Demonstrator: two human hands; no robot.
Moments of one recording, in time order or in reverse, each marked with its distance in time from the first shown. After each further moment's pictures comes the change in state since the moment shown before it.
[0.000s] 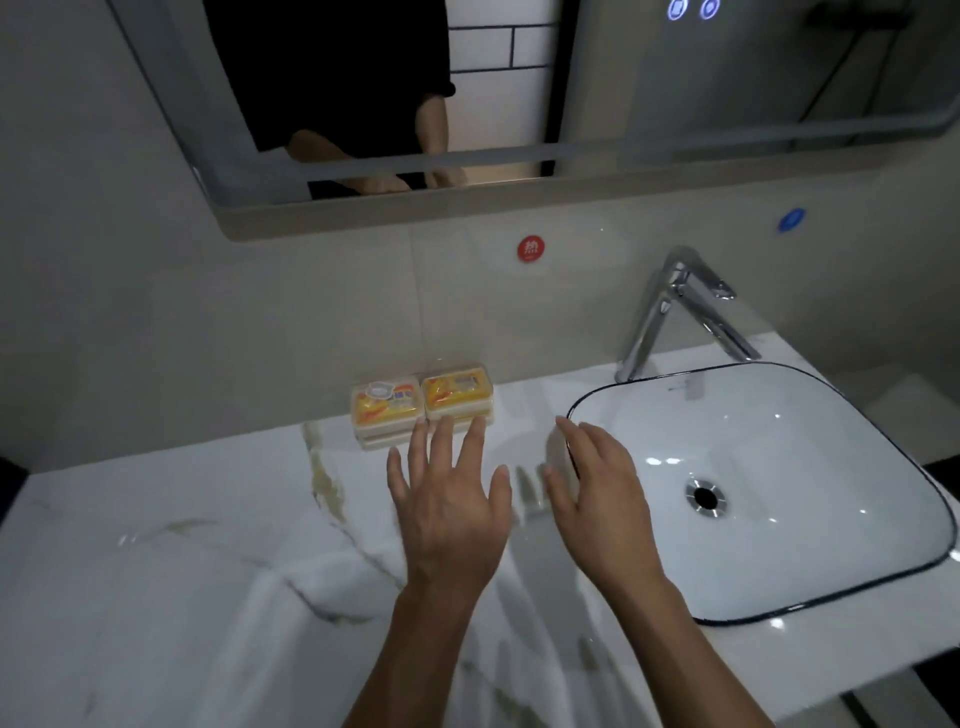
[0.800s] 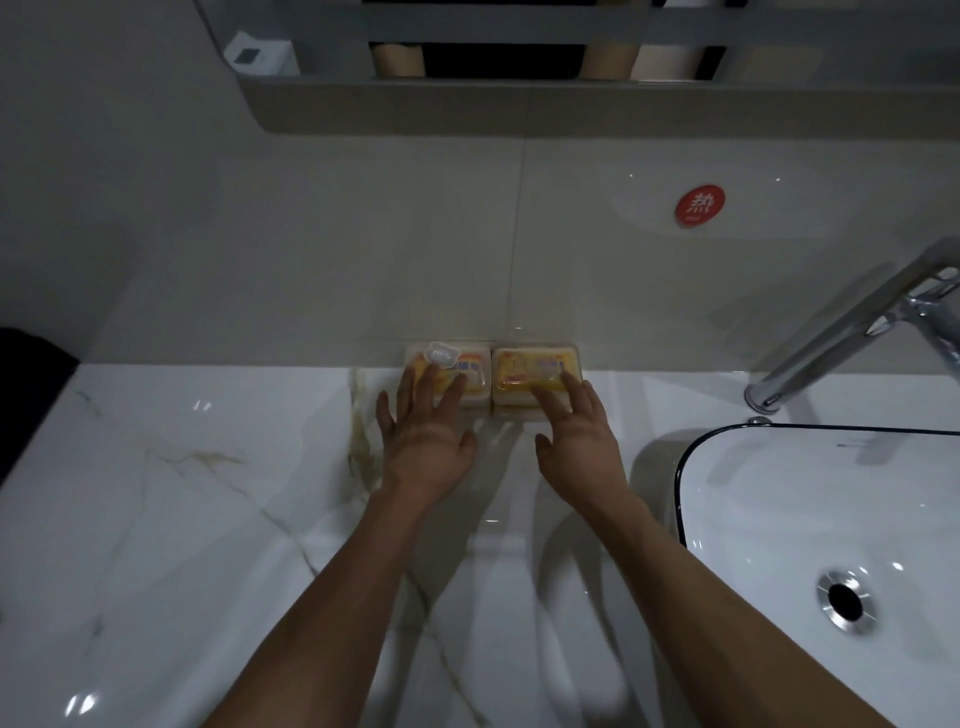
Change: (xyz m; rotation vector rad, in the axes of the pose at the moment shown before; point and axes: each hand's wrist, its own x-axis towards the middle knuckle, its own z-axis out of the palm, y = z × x) left_hand 0.107 -0.142 0.121 0.158 -0.268 -0.196; right_hand 0.159 0.018 0.156 -0.211 -0.353 -0.232
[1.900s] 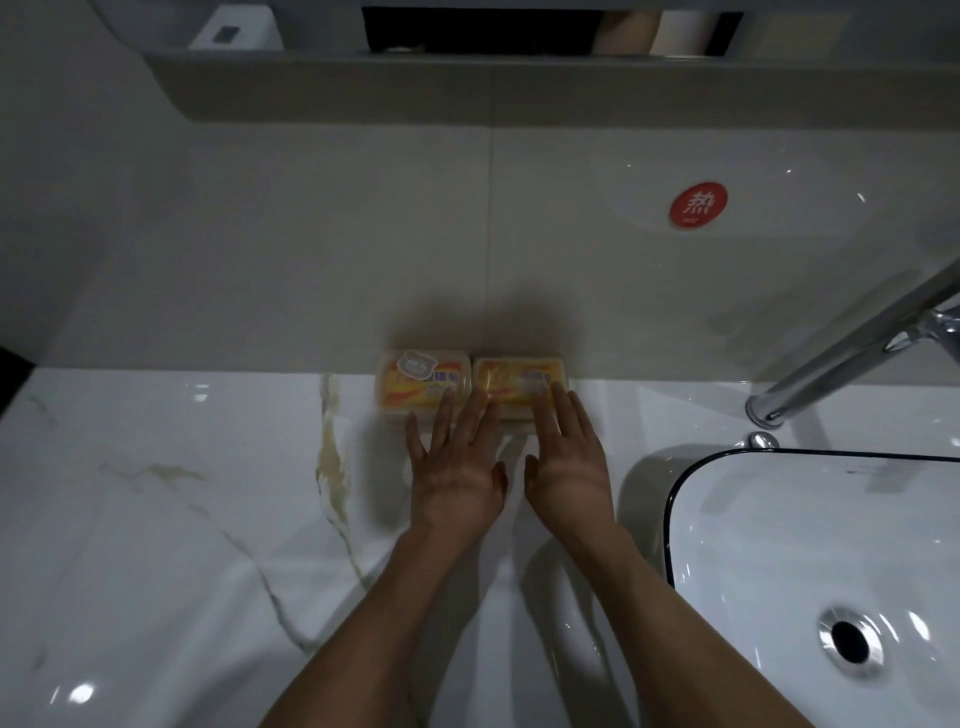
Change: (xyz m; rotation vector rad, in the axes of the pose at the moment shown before) left_hand -0.009 0.057 0.030 0.049 0.130 0.171; right_hand 0.008 0.016 0.006 -0.015 -0.016 -0.061
